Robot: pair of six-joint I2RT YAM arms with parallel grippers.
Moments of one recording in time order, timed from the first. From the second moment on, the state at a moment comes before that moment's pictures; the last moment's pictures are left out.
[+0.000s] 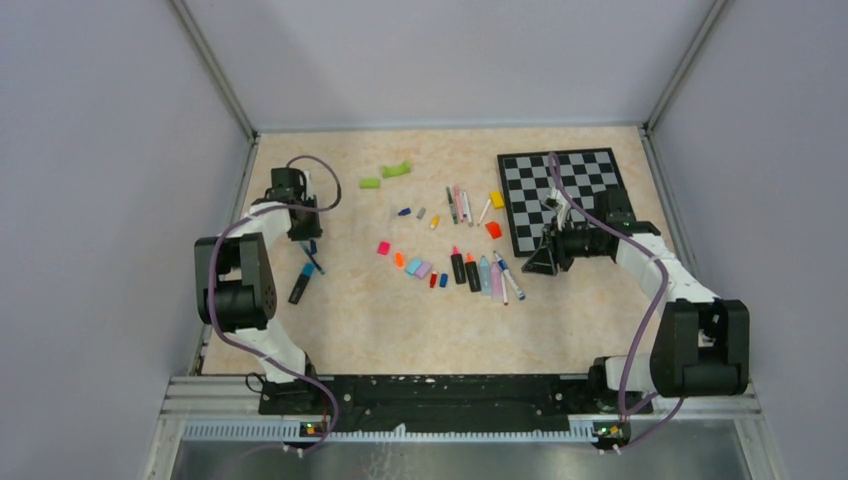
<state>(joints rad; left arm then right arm) 0.09 1.73 1.09 -0.37 0.02 -0.07 0.03 1.33 0.83 -0.60 -0.96 -0.43</state>
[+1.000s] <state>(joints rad) 0.10 1.80 1.14 -0.37 0.17 -0.10 0.01 1.35 0.84 -0.75 -1.07 -0.64</state>
